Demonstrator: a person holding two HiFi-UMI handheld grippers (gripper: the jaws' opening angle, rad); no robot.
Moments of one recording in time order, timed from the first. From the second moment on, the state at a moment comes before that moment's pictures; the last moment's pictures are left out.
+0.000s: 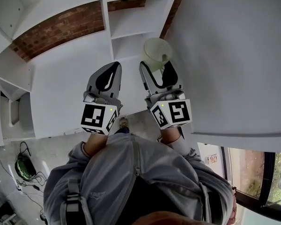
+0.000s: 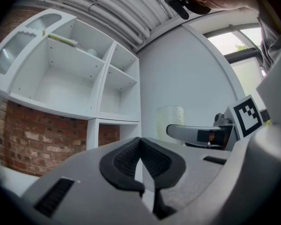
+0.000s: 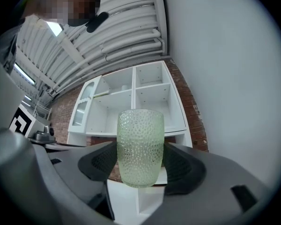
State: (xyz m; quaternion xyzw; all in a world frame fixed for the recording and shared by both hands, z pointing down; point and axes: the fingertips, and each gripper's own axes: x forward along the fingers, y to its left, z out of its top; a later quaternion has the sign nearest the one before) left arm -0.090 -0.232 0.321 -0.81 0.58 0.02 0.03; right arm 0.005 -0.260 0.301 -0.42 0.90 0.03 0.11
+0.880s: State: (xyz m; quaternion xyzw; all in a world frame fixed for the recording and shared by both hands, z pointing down) left arm -0.109 -0.319 0.301 -0.82 0.57 0.02 0.03; right arm -0.028 -0.347 0.269 -0.39 0.91 0.06 0.11
